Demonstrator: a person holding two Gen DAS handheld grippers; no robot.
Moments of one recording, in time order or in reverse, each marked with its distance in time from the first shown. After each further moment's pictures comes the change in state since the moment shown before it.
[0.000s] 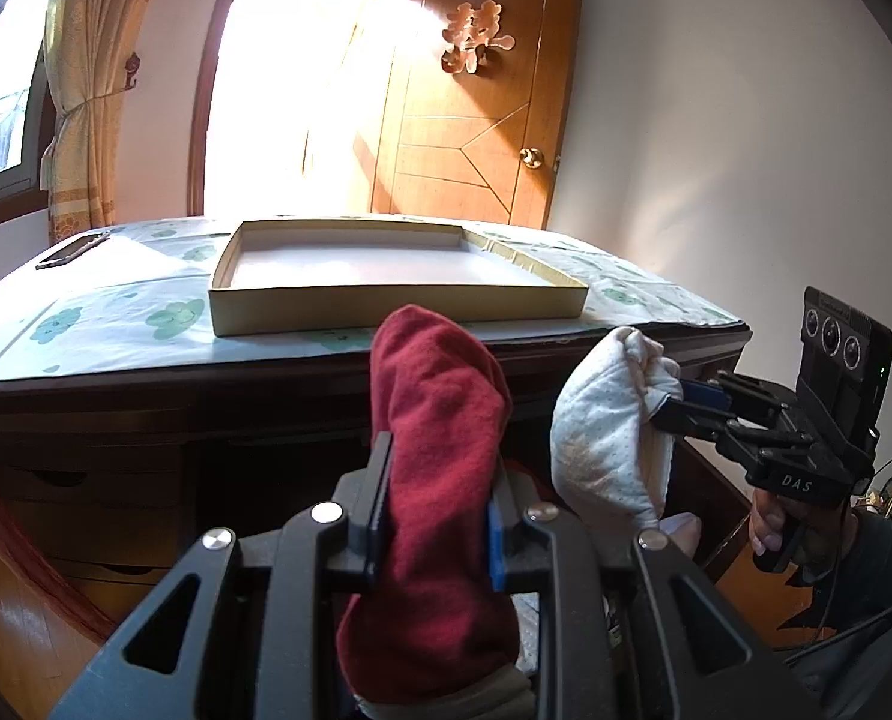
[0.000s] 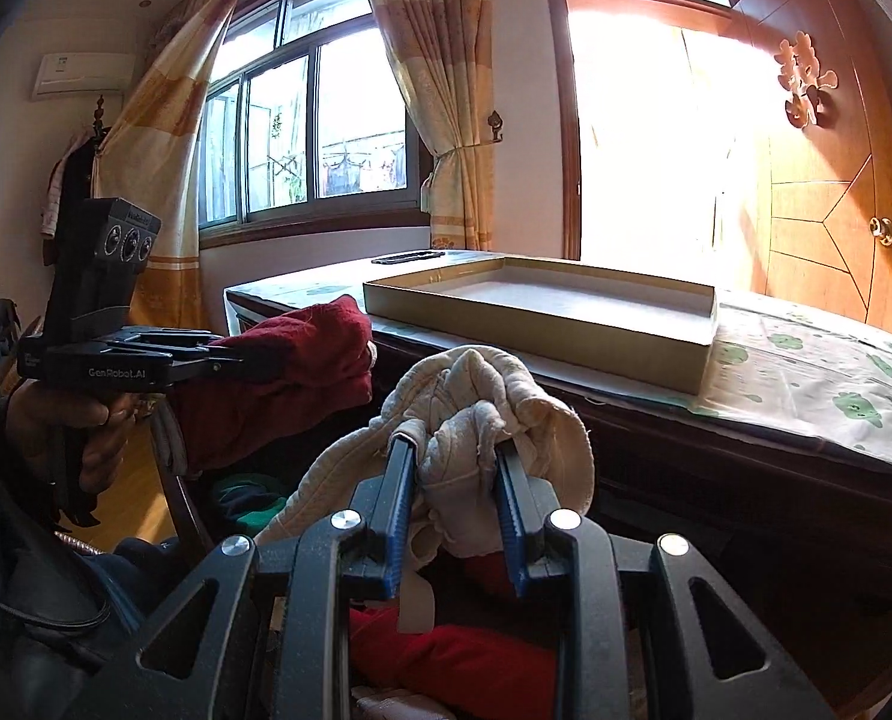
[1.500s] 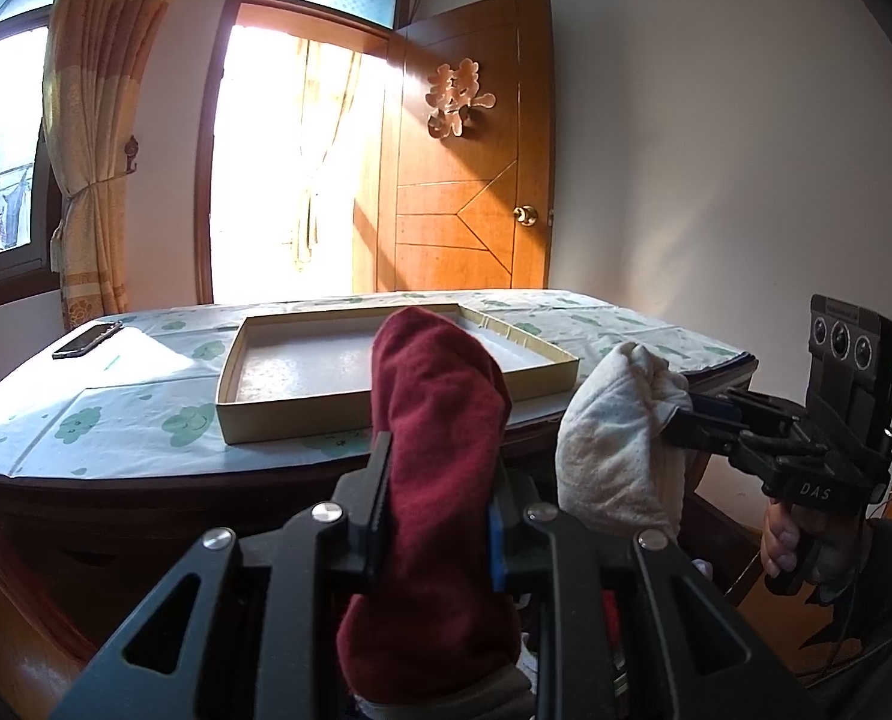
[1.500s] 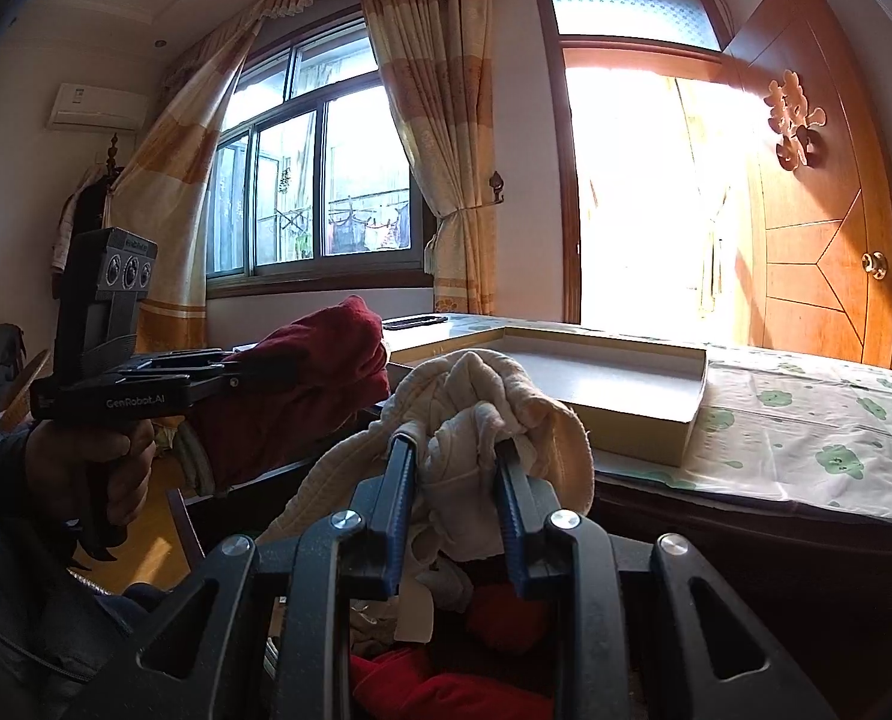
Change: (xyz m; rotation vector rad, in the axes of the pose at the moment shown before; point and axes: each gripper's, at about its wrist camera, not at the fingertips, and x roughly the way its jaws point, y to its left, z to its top) left arm -0.014 -0.018 0.026 0.085 -0.159 0.048; right arm -0.020 -0.003 0.015 -0.003 -0.152 0.011
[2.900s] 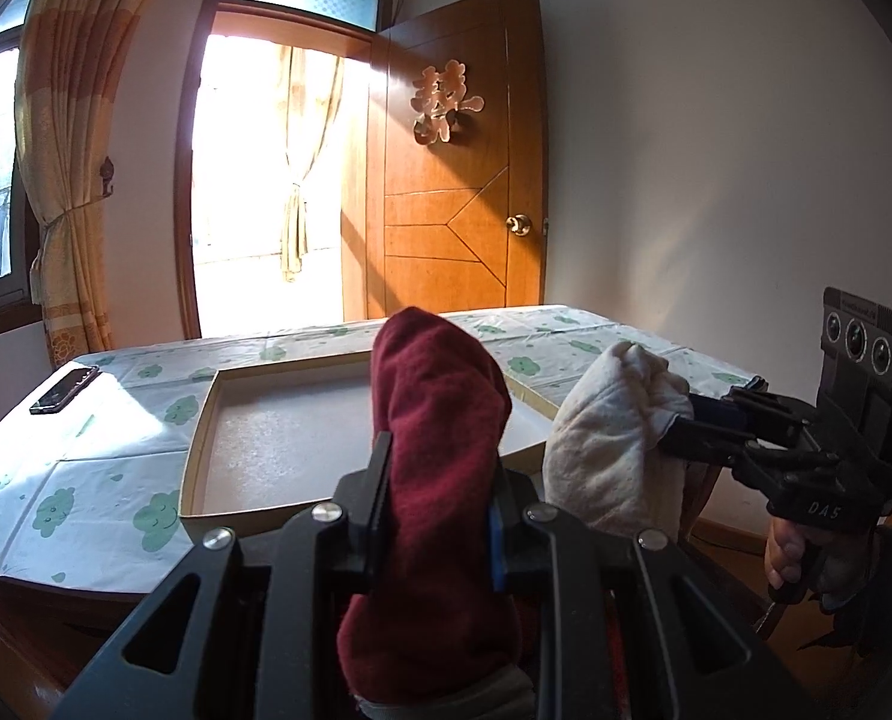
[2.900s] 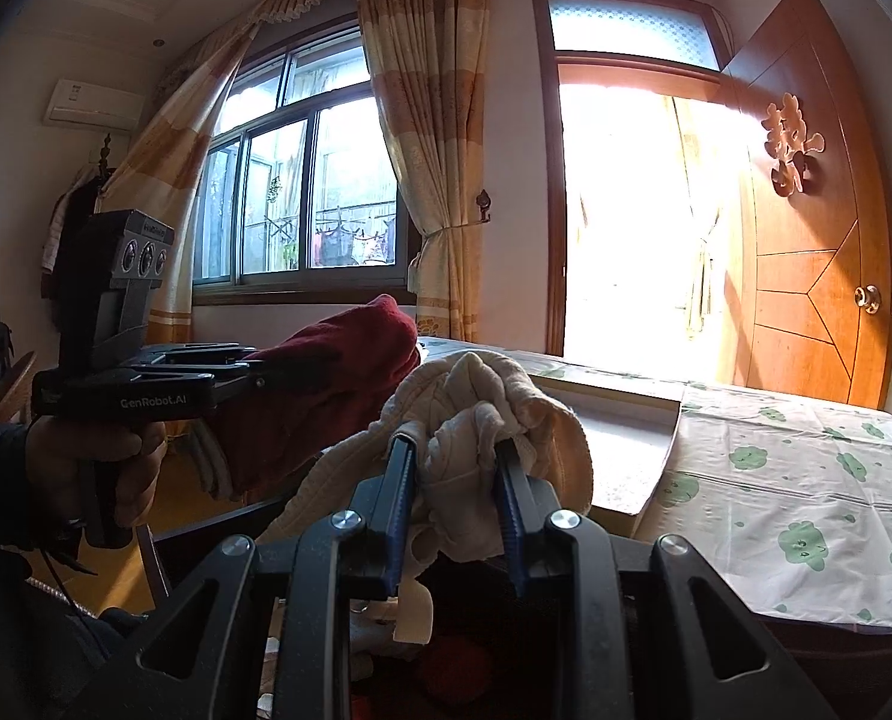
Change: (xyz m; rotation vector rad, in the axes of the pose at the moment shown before) left arm 0.045 -0.015 0.056 0.033 0.003 -0.003; right arm 0.007 -0.015 0.035 -0.025 -0.023 -0.036
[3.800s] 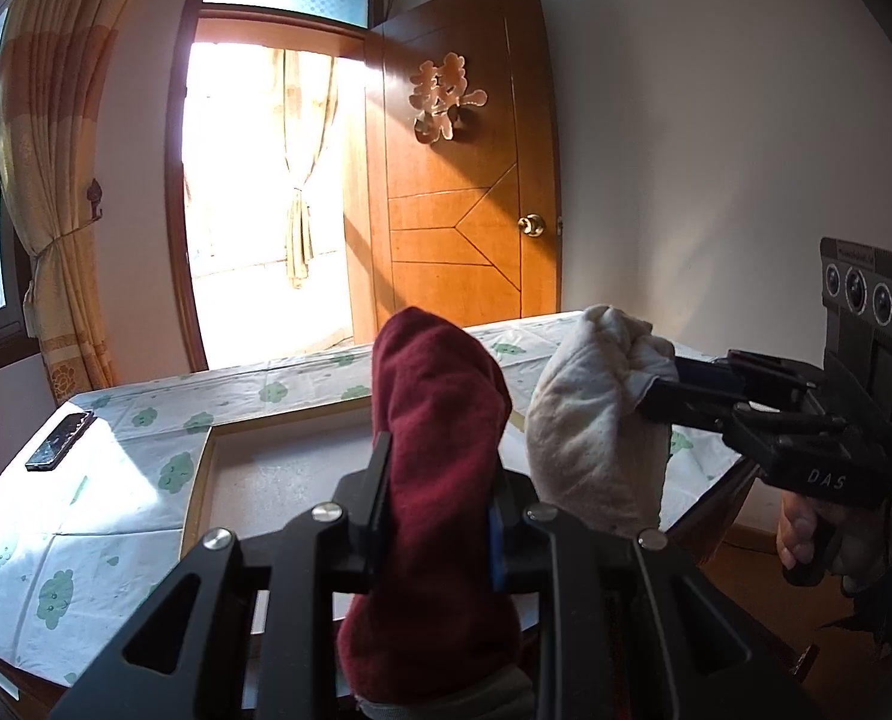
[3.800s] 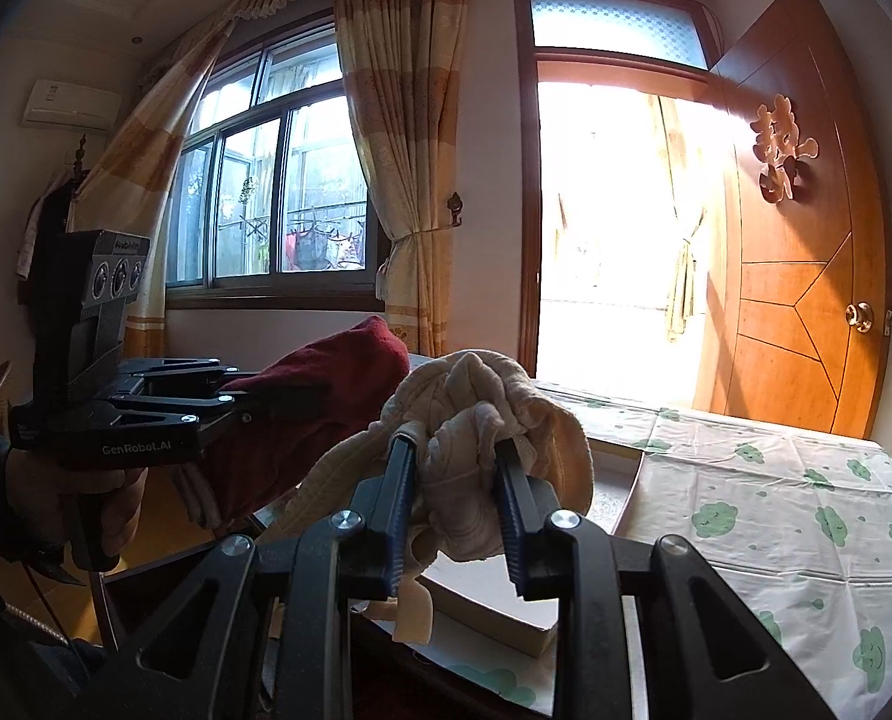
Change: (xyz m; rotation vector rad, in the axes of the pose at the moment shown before) left arm 0.055 0.000 0.052 0.042 0.014 0.037; right arm 0.037 -0.046 0.047 -0.003 0.015 -0.049
